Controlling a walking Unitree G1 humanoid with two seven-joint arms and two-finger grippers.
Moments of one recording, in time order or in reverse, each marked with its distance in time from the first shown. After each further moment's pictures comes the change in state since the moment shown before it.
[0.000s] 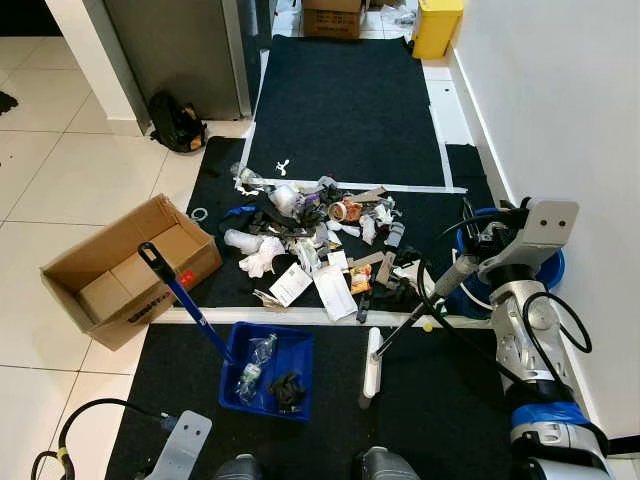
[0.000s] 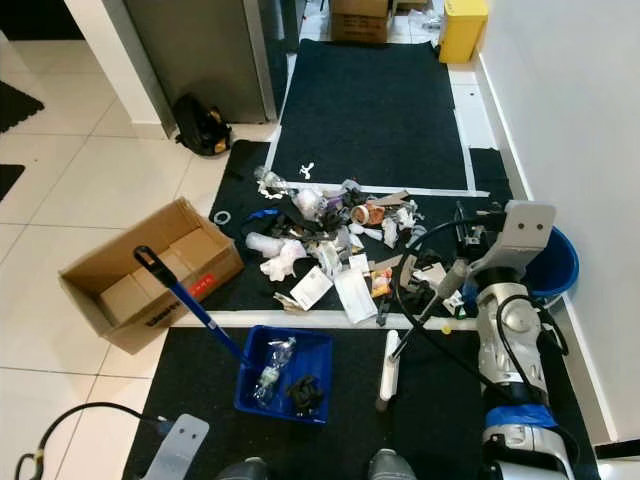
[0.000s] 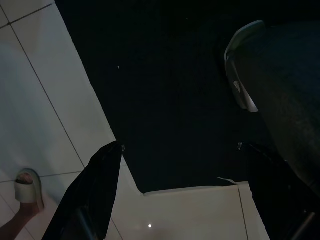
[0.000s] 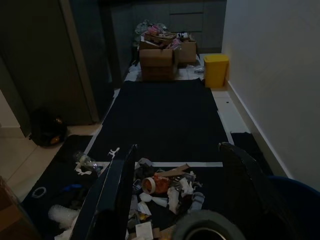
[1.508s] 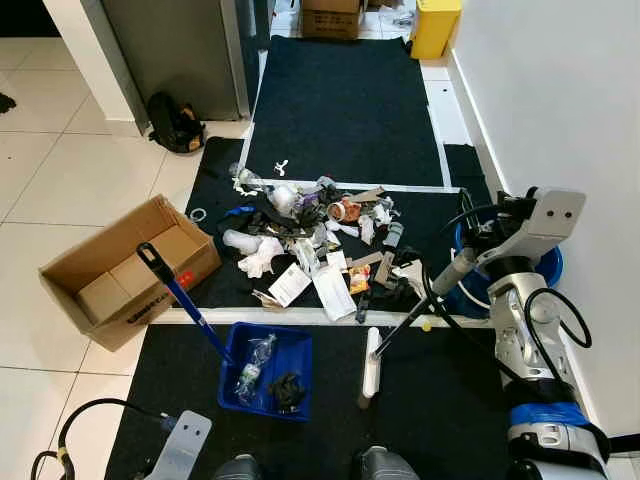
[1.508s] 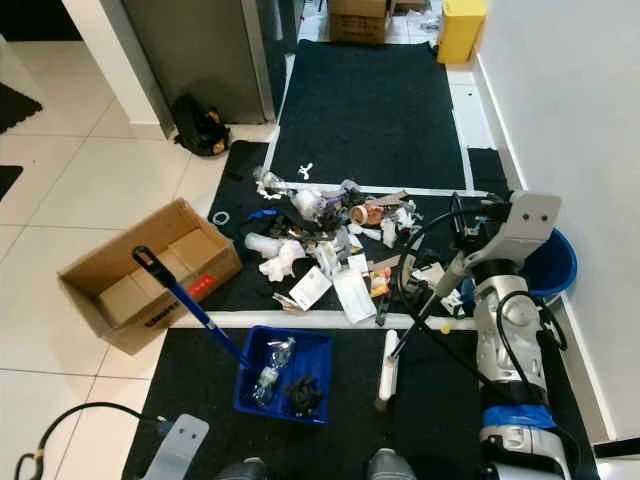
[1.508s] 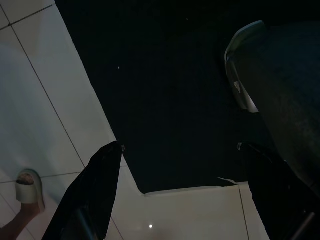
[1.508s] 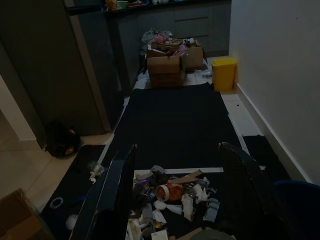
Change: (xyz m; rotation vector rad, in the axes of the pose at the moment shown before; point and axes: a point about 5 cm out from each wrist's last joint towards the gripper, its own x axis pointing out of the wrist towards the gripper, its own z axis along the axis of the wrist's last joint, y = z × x) left arm 0.000 0.000 0.000 0.000 0.001 0.001; right arm 0.003 0.007 0.011 0.070 -0.018 0.020
